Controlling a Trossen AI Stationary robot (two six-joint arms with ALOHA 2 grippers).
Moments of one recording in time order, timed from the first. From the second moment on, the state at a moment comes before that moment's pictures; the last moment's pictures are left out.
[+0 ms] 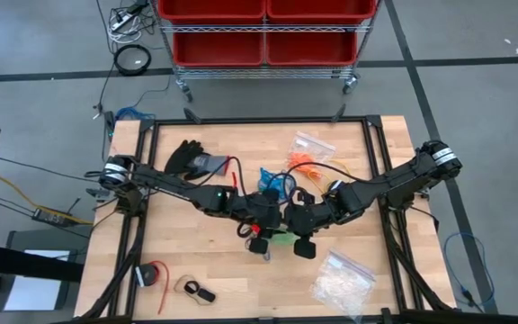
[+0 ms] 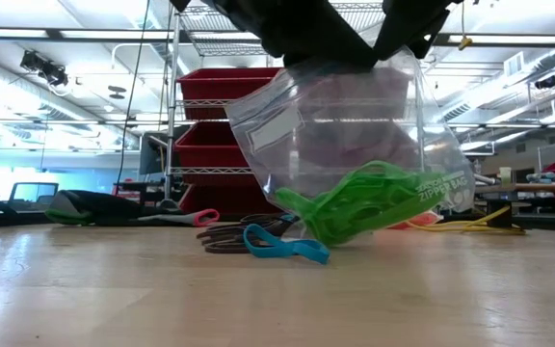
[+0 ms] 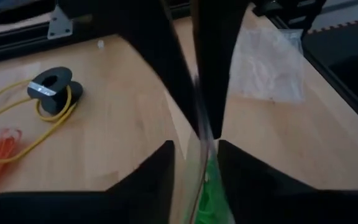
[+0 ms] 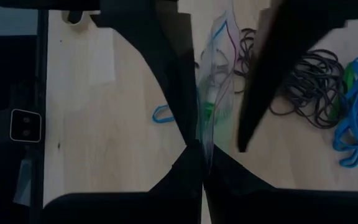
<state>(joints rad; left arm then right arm) -0.20 1.81 1.30 -0.06 -0.01 0.10 0.37 1.55 1.27 -0.68 0.14 0.49</state>
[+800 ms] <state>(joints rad) -0.19 1.81 1.30 -0.31 -0.01 0.13 0.37 1.55 1.27 -0.77 0.15 0.52</state>
